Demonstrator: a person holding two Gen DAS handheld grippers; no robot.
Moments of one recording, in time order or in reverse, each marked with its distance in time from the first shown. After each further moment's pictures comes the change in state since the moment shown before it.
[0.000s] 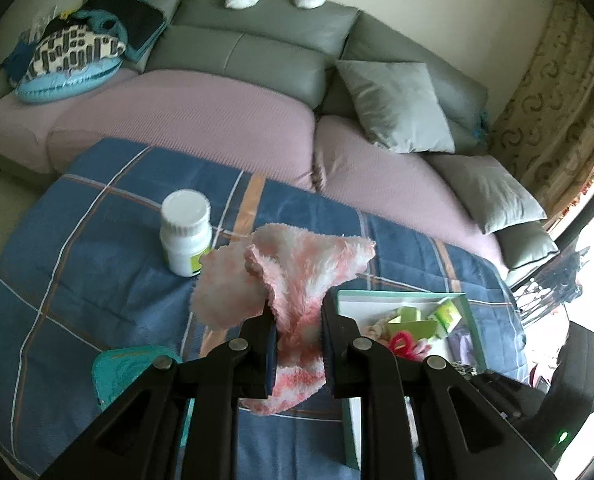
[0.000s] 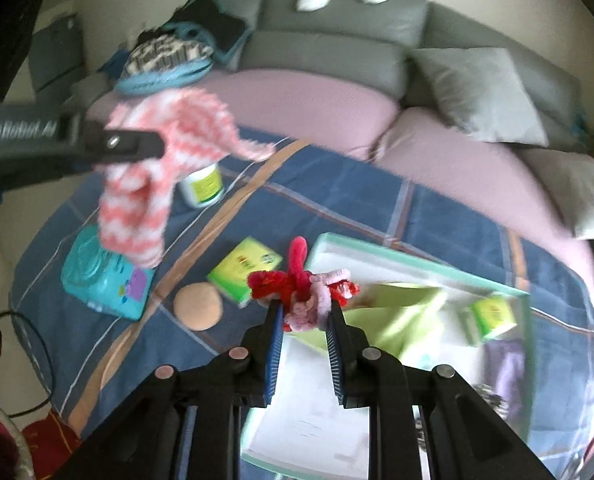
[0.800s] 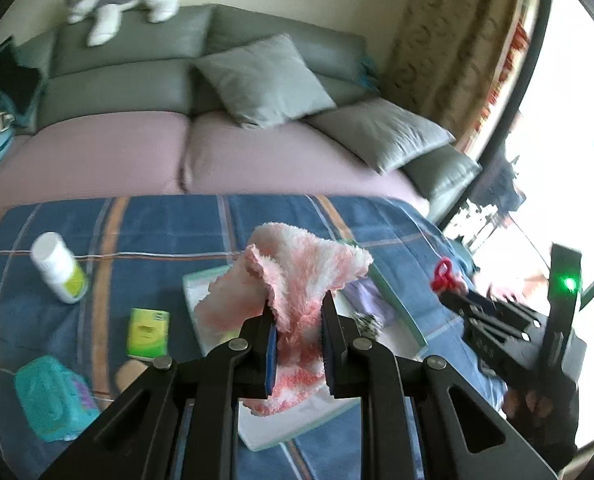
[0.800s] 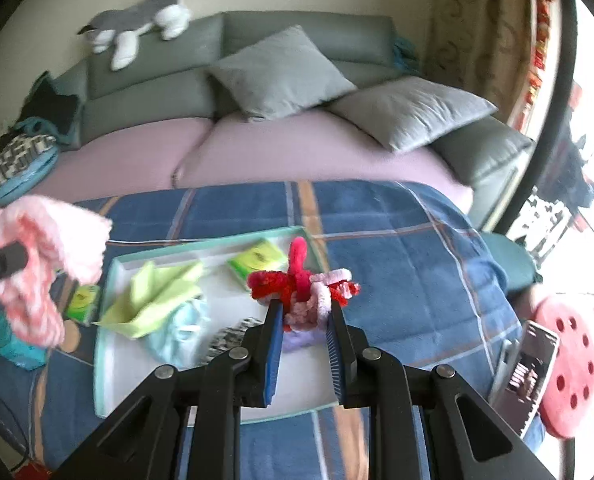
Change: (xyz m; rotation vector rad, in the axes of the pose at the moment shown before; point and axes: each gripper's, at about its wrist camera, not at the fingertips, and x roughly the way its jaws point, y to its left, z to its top) left arm -0.012 -0.141 -0.046 0.331 0.052 -0.219; right arm -0.096 -0.170 -0.071 0.430 -0.033 -0.363
